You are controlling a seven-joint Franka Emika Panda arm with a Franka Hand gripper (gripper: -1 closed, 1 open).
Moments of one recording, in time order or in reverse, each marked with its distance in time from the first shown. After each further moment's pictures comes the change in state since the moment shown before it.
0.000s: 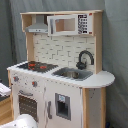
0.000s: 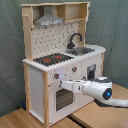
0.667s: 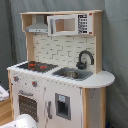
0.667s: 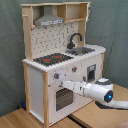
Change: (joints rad) arm 0.016 -0.016 0.014 -0.001 -0.001 0.002 0.219
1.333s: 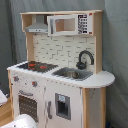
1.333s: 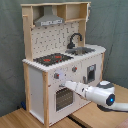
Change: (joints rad) arm 0.027 -0.016 0.025 -0.016 -0.001 0.000 0.238
